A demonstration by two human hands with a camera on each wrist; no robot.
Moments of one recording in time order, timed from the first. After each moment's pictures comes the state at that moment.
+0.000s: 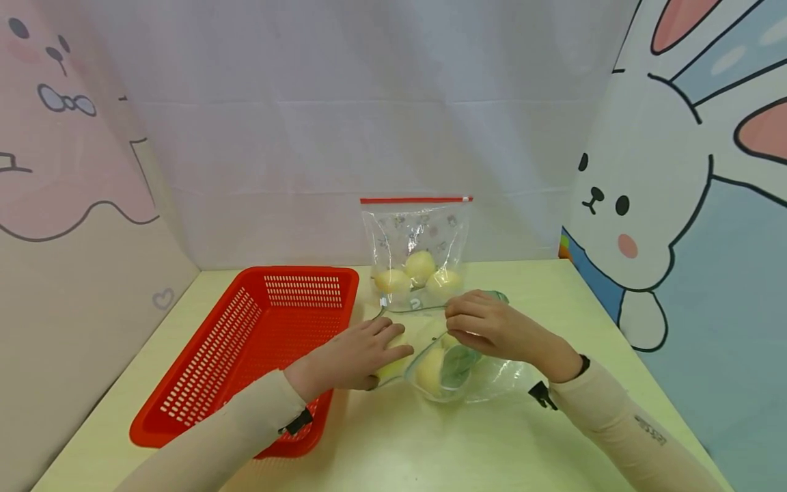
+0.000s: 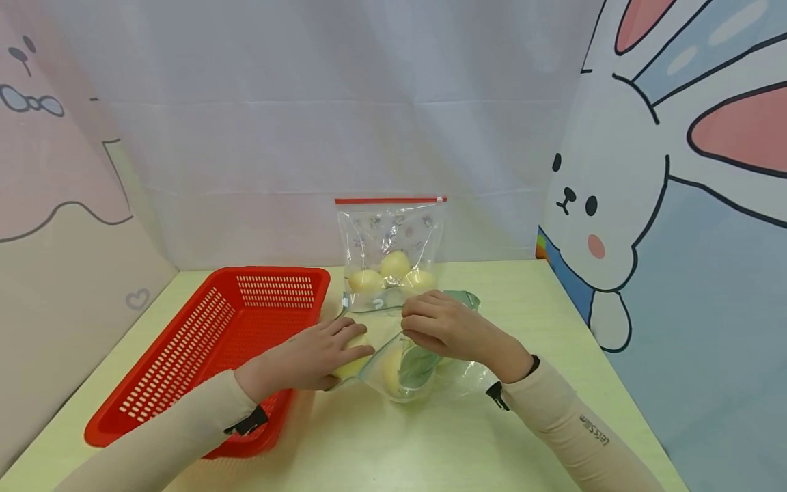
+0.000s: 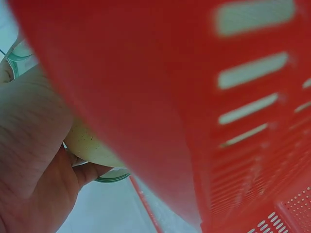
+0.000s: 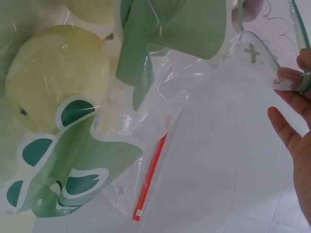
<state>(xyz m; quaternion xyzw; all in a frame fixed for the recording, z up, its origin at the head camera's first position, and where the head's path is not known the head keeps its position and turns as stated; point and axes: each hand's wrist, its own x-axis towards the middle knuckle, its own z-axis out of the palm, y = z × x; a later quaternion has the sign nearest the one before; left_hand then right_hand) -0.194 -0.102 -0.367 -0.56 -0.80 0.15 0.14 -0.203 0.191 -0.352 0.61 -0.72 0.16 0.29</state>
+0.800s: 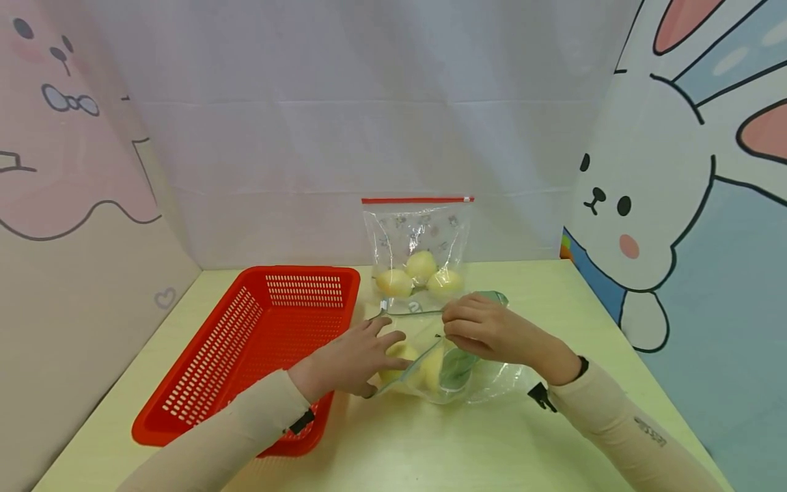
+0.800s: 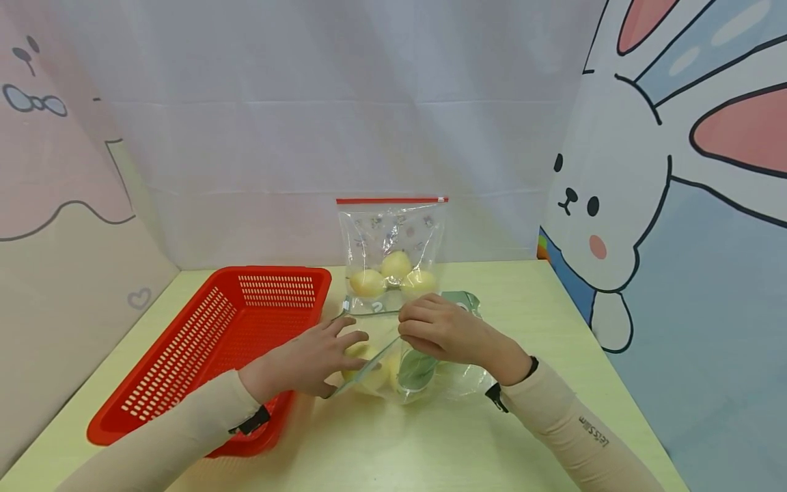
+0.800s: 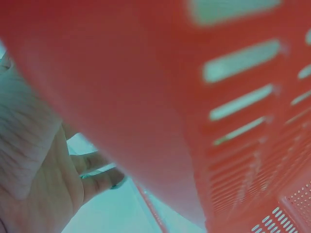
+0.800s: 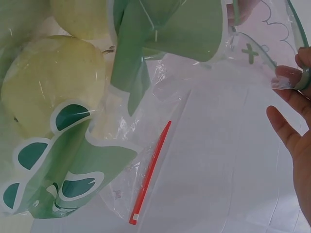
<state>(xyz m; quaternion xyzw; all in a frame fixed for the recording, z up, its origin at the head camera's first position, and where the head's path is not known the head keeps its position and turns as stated) -0.189 -0.101 -0.367 -0.53 -0.82 0.18 0.09 -0.201 0.185 -0.351 0.63 -0.70 0.15 0.29</state>
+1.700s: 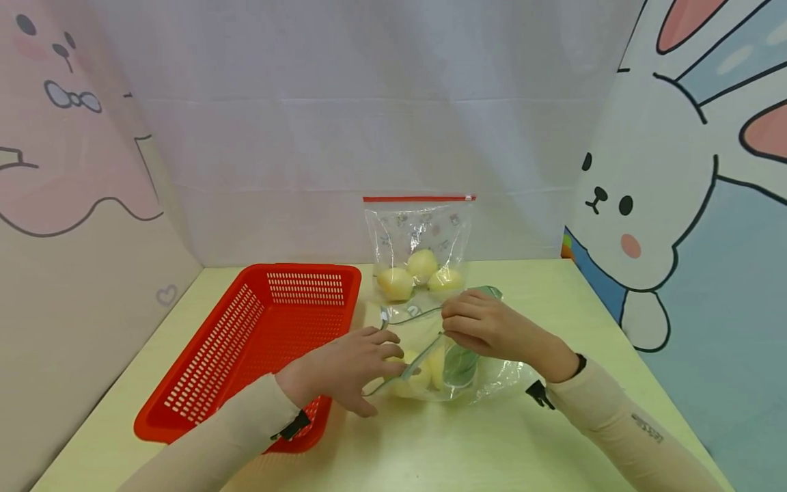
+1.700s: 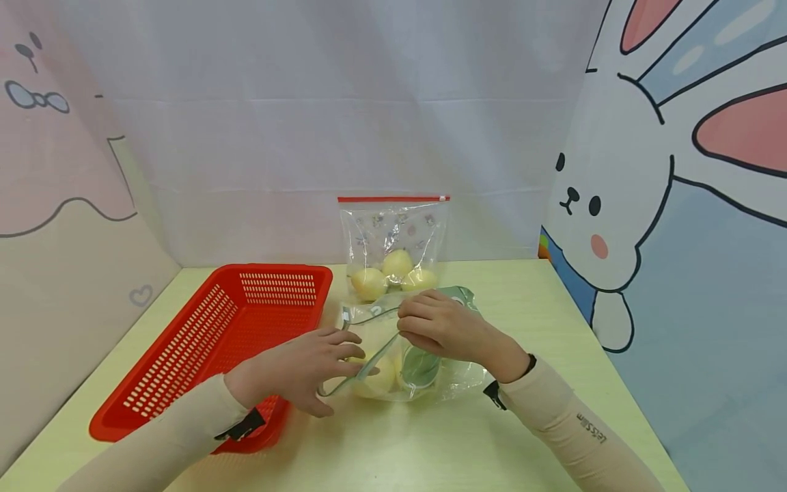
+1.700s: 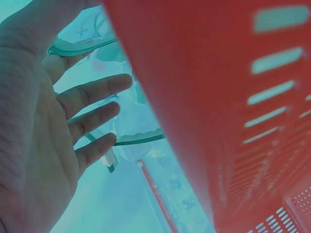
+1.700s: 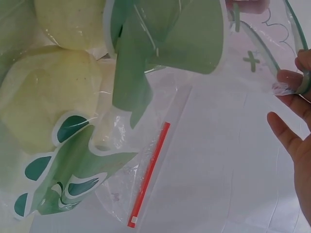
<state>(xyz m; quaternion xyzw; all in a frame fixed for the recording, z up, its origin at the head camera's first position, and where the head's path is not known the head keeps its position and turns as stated) -0.177 -0.108 -0.353 -0.56 -0.82 0.09 0.00 -0.204 0.181 -0.350 0.63 -0.69 0.15 0.31</state>
